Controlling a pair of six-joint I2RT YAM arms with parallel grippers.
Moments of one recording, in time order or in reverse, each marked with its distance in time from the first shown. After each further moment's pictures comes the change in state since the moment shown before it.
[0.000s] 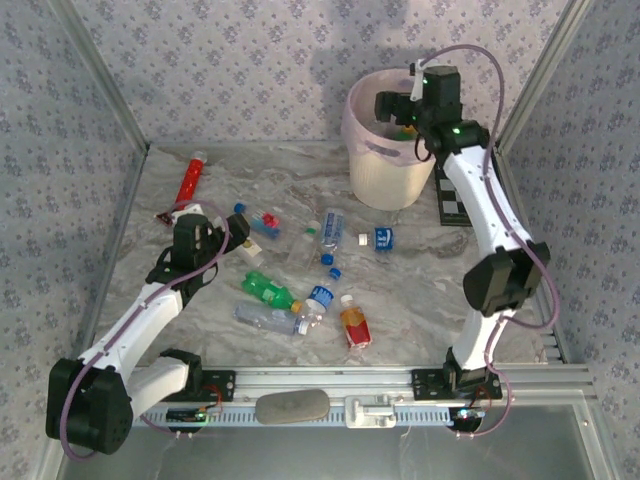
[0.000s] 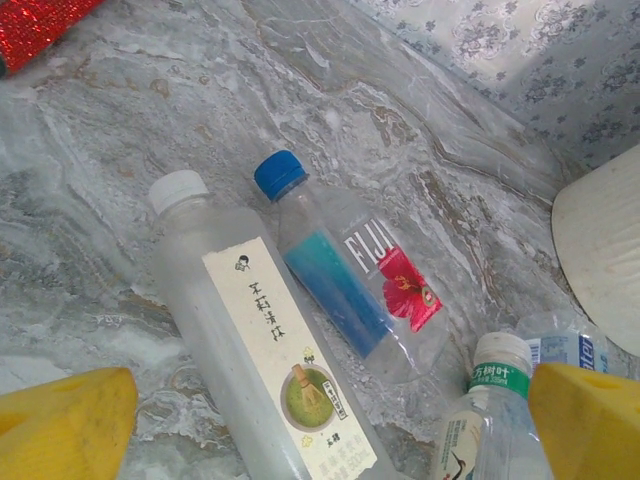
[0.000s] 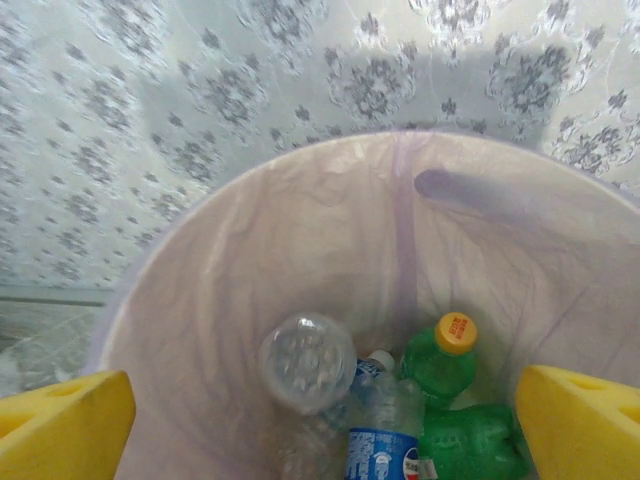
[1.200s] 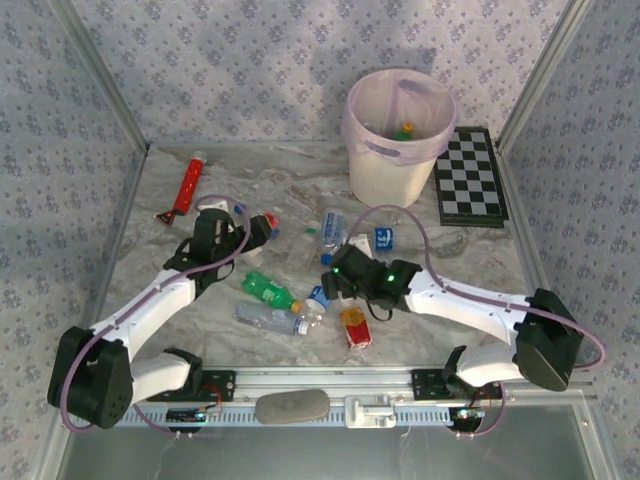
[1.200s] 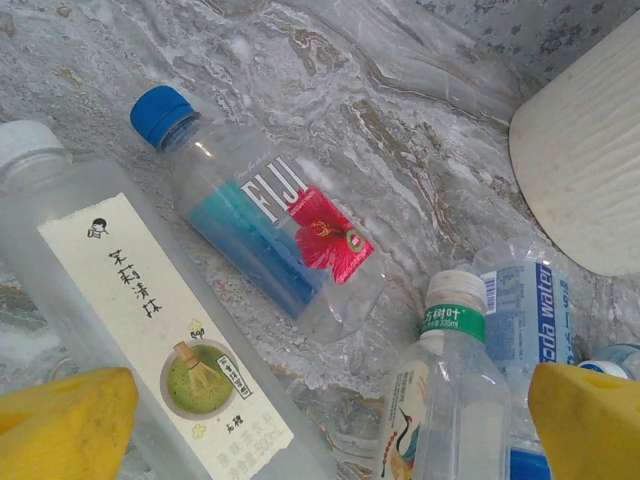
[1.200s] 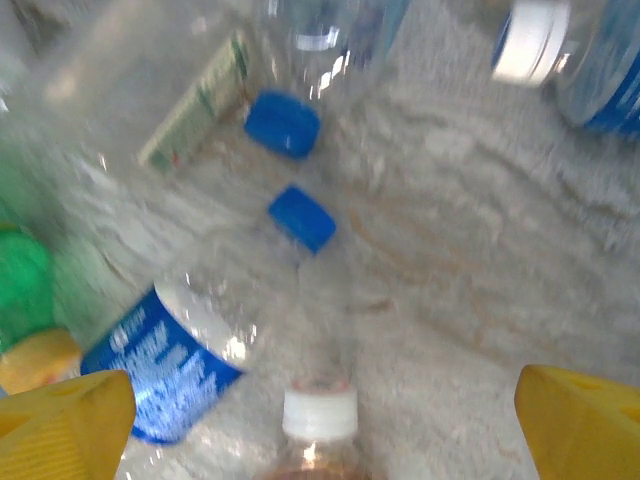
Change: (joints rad) left arm -0.114 0.147 0.059 0.039 0.037 0.022; right arm 0.778 -0.439 -1.066 -0.072 0.290 0.533
